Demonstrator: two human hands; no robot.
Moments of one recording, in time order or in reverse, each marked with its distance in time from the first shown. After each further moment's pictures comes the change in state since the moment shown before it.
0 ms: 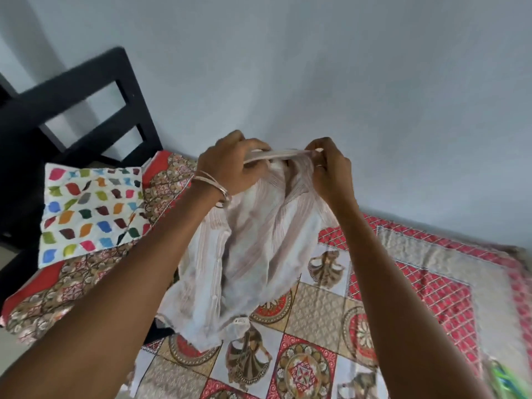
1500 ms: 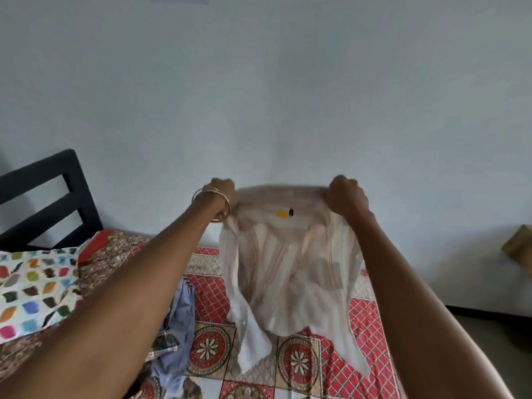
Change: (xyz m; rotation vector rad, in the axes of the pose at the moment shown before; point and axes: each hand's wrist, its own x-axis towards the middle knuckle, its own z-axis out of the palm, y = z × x) left_hand -0.020 0.255 -0.067 0.287 -0.250 -0.156; right_hand -0.081 -0.060 -0.338 -0.669 0.095 0.306
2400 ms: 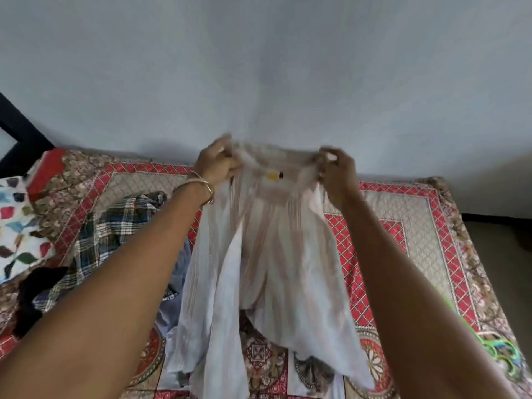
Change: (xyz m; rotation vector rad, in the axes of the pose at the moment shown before) left_hand 0.150 -0.044 0.238 -1.406 -0.198 -0.159; right_hand 0.067 0.050 0.271 1.060 -0.134 0.359
